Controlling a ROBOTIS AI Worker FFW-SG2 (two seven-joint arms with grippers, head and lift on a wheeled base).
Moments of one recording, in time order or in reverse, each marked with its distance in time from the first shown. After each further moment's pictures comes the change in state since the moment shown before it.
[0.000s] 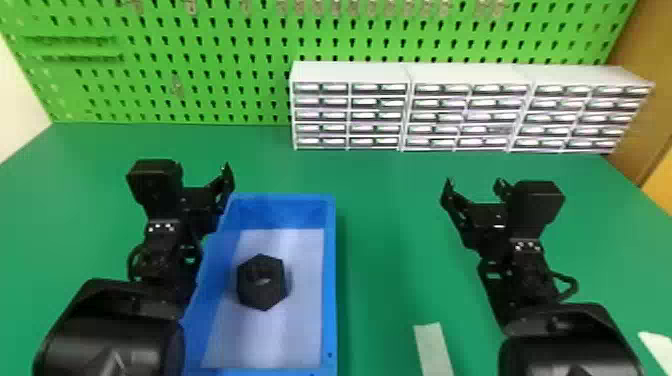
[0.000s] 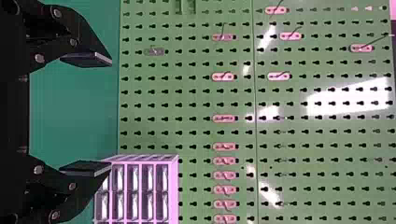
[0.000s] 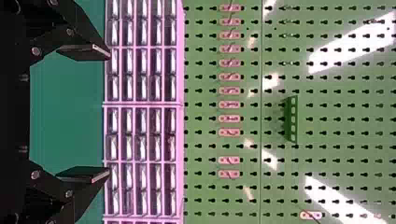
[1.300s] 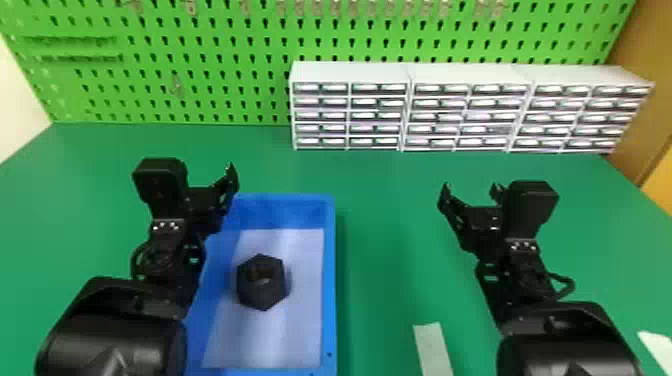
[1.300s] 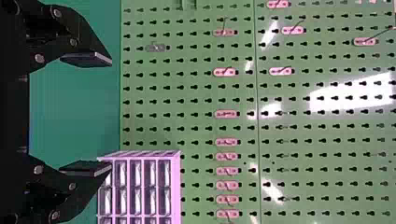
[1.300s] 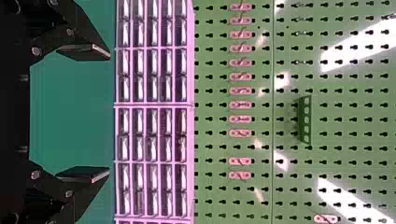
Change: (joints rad) left arm 0.001 0.000 -0.011 -0.014 -0.009 0.027 0.000; right arm -0.002 0.004 0.002 -0.001 -0.002 0.045 0.000
